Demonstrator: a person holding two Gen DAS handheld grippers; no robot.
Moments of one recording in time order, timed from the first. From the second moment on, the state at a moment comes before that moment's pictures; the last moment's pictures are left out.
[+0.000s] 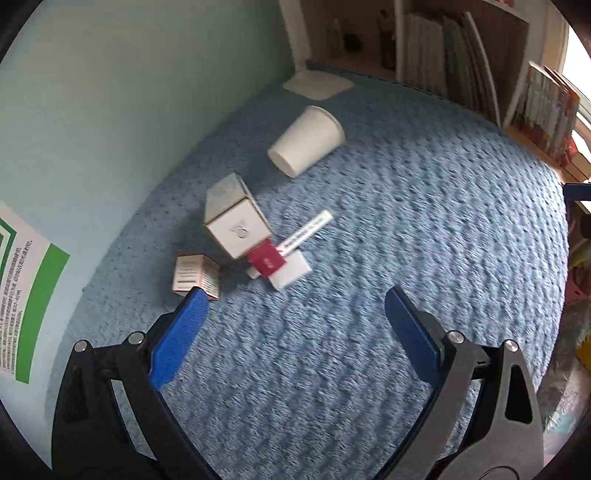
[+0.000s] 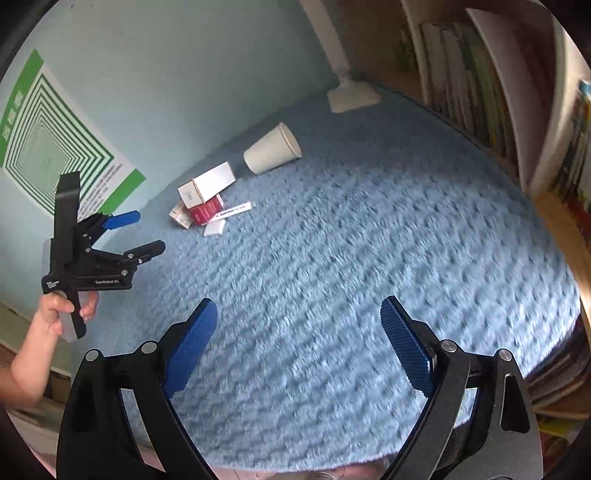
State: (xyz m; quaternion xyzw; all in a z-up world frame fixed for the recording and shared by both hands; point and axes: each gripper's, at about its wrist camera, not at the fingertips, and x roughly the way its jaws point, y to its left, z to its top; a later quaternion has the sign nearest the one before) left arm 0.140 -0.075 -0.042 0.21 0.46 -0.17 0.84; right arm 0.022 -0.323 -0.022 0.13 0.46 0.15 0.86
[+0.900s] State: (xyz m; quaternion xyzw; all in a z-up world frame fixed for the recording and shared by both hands) left arm 0.284 -0.042 -0.106 0.10 0.53 -0.10 0.83; right arm 0.302 -0.226 -0.068 0.09 0.49 0.19 0.85
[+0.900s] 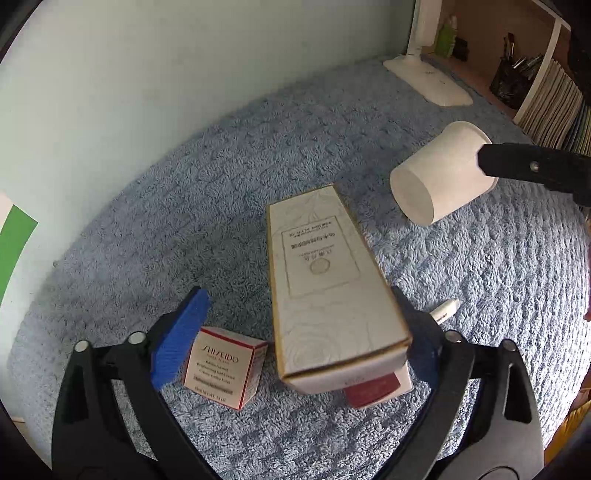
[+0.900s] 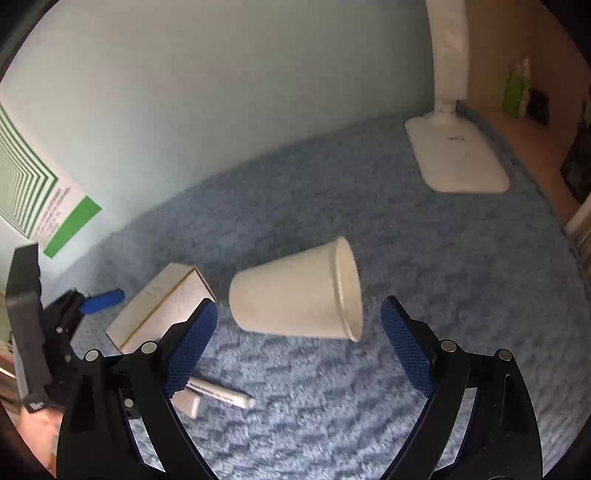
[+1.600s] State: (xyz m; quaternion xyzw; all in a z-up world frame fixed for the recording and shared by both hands) left arm 0.219 -0.048 -0.045 0.10 0.48 -0.13 0.86; right arm 0.150 -0.283 0.007 0.15 0.40 0.23 0.87
